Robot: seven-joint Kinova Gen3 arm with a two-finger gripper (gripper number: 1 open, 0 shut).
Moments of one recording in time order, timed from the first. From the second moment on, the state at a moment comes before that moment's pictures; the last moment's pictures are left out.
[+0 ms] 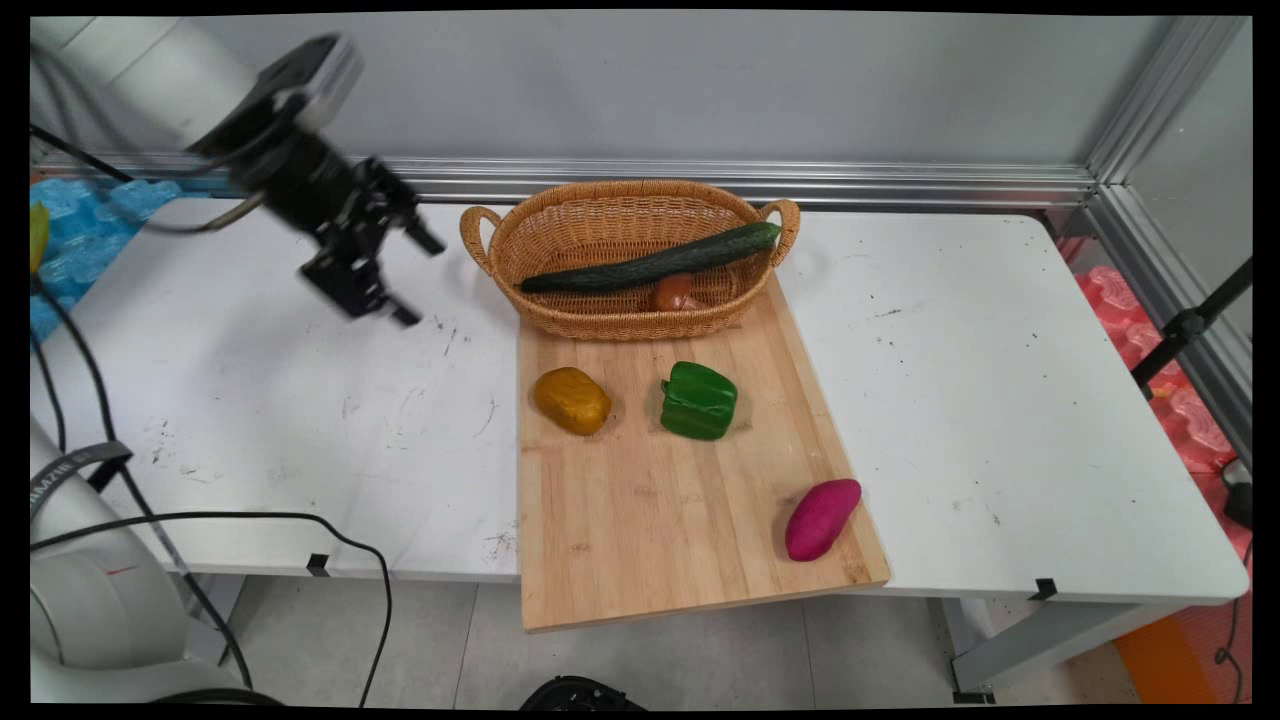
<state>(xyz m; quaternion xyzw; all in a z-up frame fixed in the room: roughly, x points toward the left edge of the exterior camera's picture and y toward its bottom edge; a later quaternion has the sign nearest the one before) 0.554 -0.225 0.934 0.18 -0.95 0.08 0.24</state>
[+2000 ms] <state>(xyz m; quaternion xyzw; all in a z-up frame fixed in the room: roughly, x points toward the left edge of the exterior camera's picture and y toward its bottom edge) 0.447 -0.478 0.815 0.18 -0.96 0.05 0.23</state>
